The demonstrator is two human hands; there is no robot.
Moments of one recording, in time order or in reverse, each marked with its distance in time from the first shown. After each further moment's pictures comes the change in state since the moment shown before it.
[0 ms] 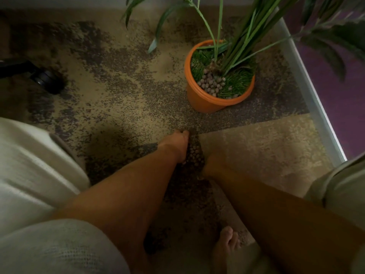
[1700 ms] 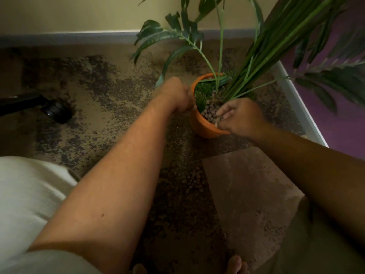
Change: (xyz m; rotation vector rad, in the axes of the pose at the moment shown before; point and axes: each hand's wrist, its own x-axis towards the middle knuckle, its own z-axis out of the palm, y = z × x) left_hand -0.003 -0.015 -0.183 -0.624 0.425 0.016; right_hand -0.040 -0.034 -0.176 0.399 0.511 -0.469
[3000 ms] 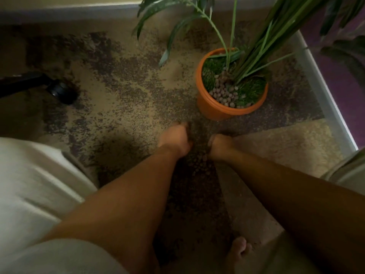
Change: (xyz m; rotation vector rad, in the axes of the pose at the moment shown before) left_hand -0.052 -0.100 0.109 0.385 -0.066 -0.062; right_hand -0.029 0.040 0.121 -0.531 -0.424 0.320
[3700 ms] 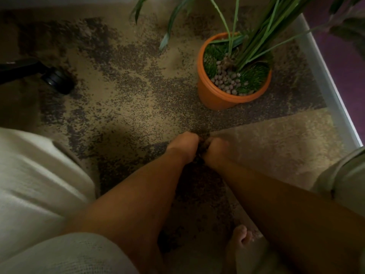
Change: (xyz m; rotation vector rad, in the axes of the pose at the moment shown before) left_hand -0.017 0.009 0.032 0.123 -0.274 0.208; right_hand 0.010 0.011 0.060 0.355 0.140 -0.072
